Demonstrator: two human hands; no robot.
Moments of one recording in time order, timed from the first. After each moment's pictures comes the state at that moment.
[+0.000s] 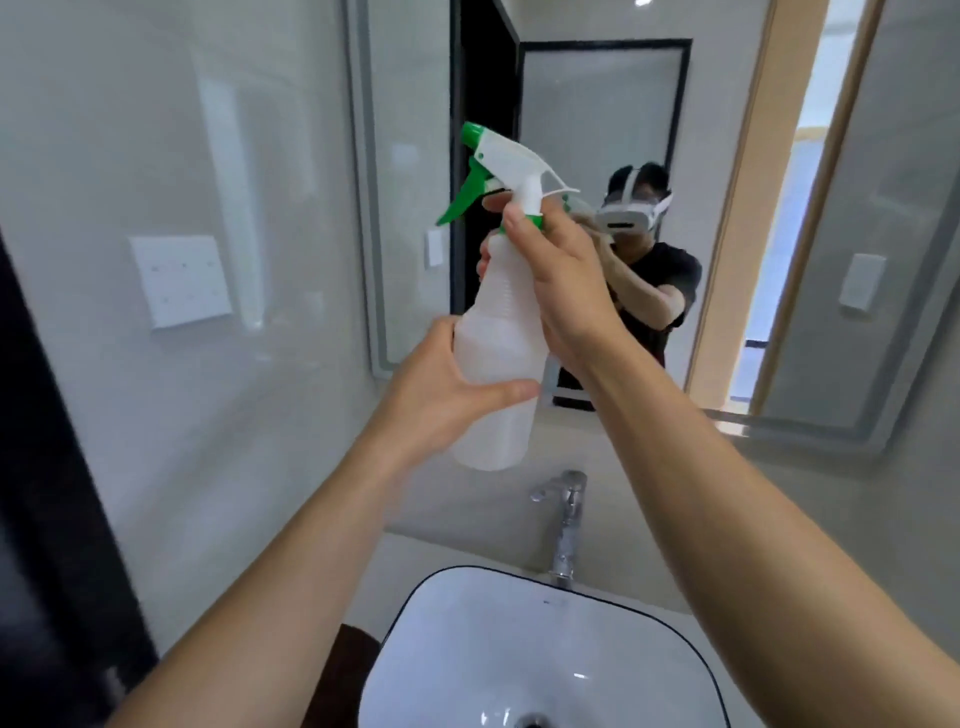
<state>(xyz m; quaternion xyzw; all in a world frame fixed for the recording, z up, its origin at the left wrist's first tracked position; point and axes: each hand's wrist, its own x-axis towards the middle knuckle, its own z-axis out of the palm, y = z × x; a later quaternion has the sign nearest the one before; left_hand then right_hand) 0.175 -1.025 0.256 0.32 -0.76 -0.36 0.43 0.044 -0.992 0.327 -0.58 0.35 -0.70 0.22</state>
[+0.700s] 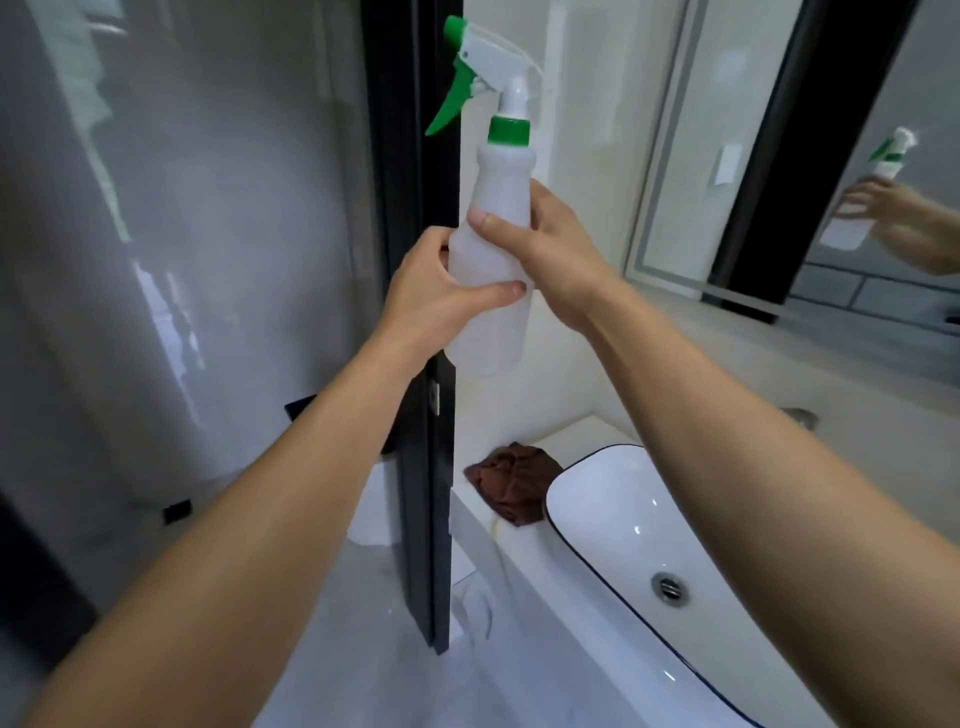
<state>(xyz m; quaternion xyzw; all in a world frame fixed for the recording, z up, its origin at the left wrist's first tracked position) 0.369 -0.856 0.223 0.52 -0.58 -0.23 0.58 0.235 -0.891 0.265 -0.73 0.29 -0.48 0.39</state>
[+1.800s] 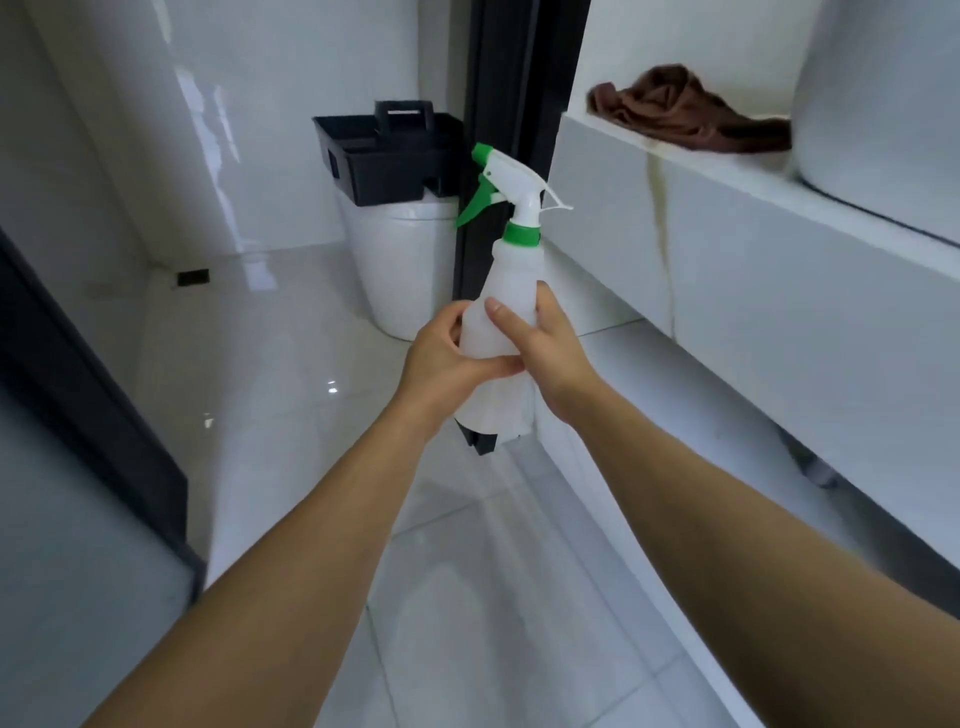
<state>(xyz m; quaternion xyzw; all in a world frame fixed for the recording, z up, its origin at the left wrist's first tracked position) 0.418 -0.819 -0.470 0.60 -0.44 -0.34 0.57 0.302 -0.881 -0.451 -0.66 0.38 -0.39 0.52</state>
